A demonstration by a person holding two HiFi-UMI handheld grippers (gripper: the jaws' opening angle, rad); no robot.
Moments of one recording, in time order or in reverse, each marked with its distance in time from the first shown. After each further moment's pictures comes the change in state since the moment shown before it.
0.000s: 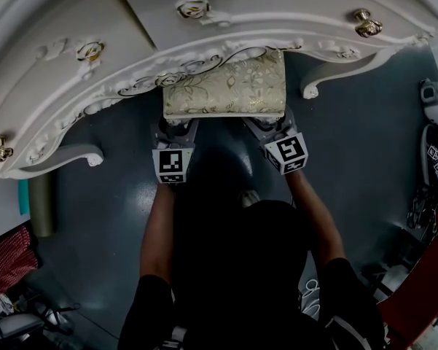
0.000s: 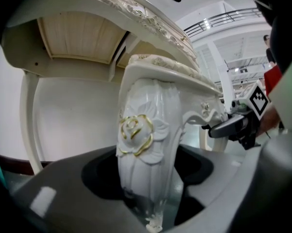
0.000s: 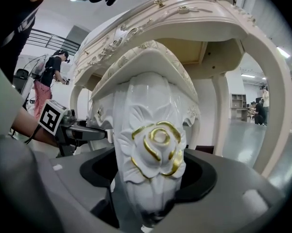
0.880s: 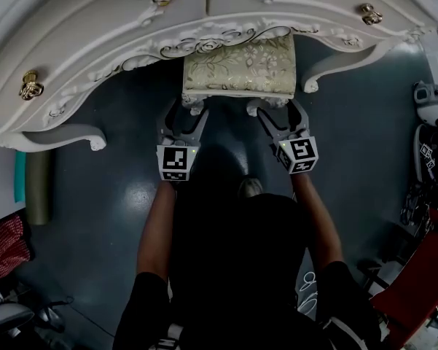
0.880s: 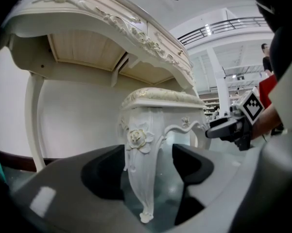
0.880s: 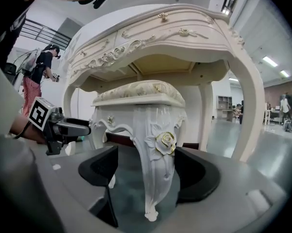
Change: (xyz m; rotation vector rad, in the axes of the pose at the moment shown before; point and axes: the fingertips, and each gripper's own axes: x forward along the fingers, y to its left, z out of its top) left arm -0.057 -0.005 0.010 -0.040 -0.006 -0.051; right arm -0.050 0.010 0.002 0.046 0.040 -0.152
